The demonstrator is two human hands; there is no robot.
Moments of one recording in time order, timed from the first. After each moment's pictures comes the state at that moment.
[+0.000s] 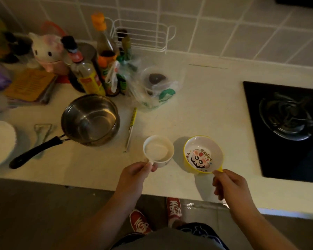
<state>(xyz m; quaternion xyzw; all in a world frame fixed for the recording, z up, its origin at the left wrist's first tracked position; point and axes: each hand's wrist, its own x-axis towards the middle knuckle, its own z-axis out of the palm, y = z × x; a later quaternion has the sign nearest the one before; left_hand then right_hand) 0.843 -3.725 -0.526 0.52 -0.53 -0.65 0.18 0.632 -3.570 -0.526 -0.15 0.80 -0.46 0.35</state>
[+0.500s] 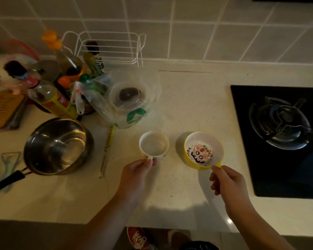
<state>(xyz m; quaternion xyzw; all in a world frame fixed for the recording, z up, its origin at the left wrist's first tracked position) 0.736 -3.760 -0.564 0.54 -0.50 -0.65 0.18 0.548 -3.600 -0.542 -0.09 0.79 -0.50 0.34</state>
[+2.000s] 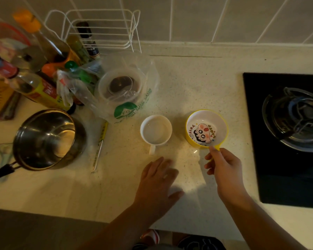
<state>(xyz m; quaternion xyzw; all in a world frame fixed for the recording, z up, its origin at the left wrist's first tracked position) 0.701 -3.709 -0.603 0.31 -0.93 -0.20 0.01 0.510 -3.638 -0.575 -0.07 0.76 -0.55 0.34</state>
